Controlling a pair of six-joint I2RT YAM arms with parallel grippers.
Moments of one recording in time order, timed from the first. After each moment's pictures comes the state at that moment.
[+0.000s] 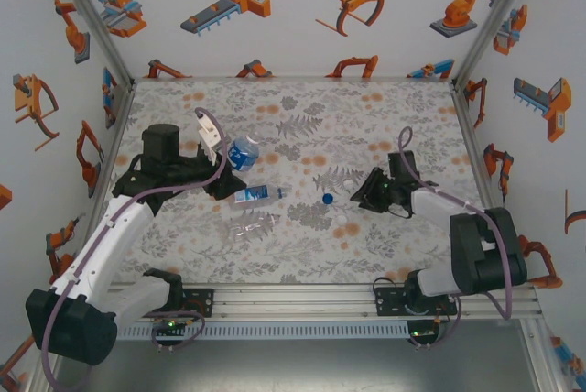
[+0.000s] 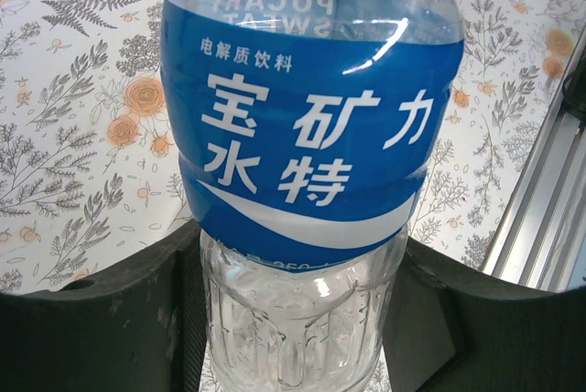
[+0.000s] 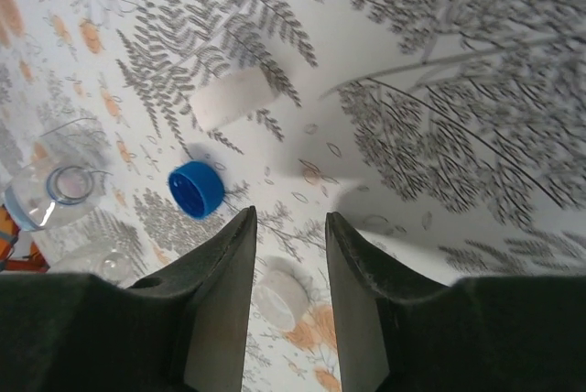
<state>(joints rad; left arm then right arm) -0.31 1.03 0.89 -0.47 0.72 0.30 0.19 1.41 0.61 -0.19 -0.32 0.71</state>
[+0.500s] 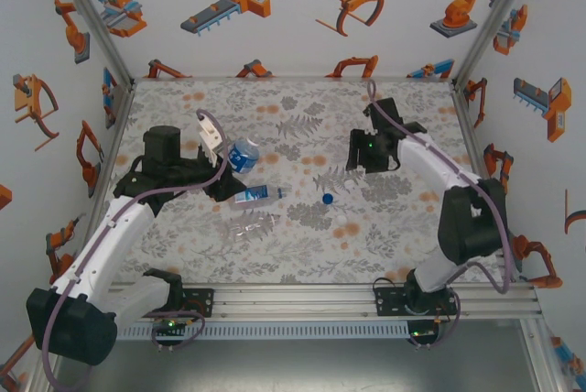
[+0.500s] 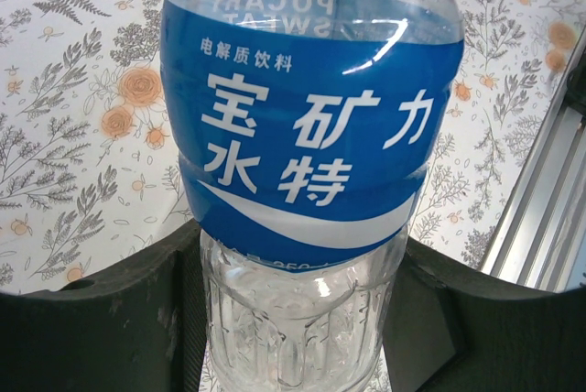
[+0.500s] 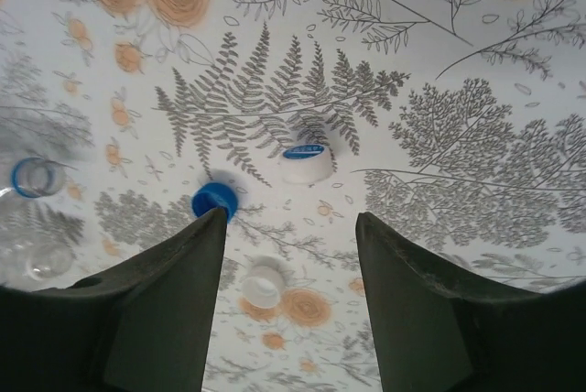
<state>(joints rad) -0.31 1.03 0.88 -0.47 0.71 0.31 0.30 1.66 1.25 -0.69 -0.14 0.29</state>
